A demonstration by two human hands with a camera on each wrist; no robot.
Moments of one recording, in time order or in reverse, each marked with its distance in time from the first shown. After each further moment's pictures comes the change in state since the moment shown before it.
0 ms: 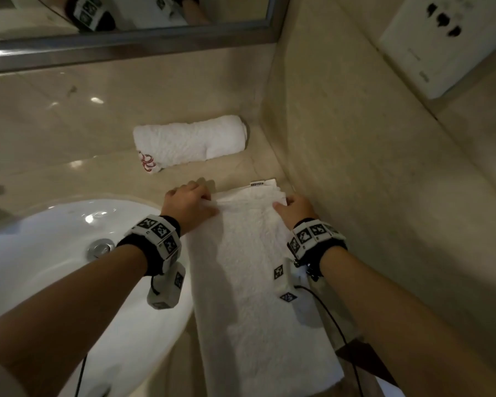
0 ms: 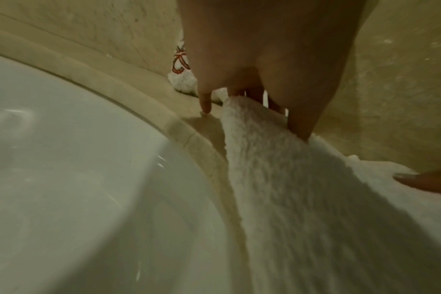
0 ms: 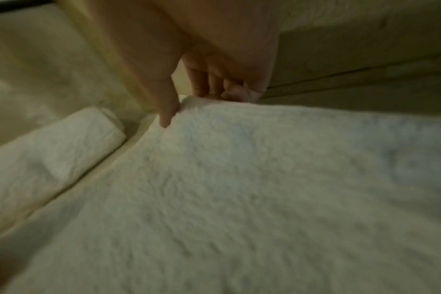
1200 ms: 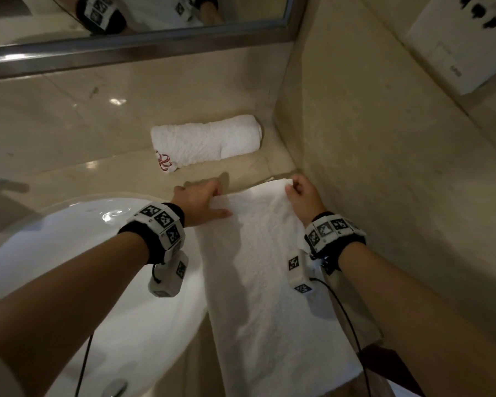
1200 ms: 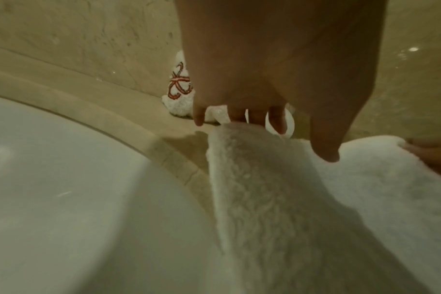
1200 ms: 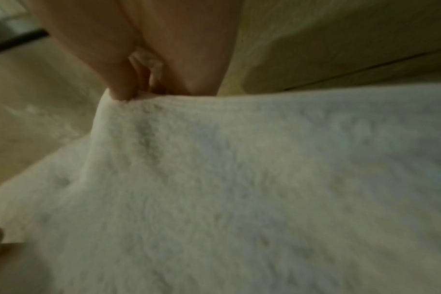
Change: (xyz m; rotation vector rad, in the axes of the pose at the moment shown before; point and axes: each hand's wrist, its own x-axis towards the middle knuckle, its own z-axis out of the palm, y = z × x) left_hand 0.003 -0.008 -0.022 0.095 -0.164 0.042; right_hand 0.005 -0.017 0.009 0.242 0.003 -0.338
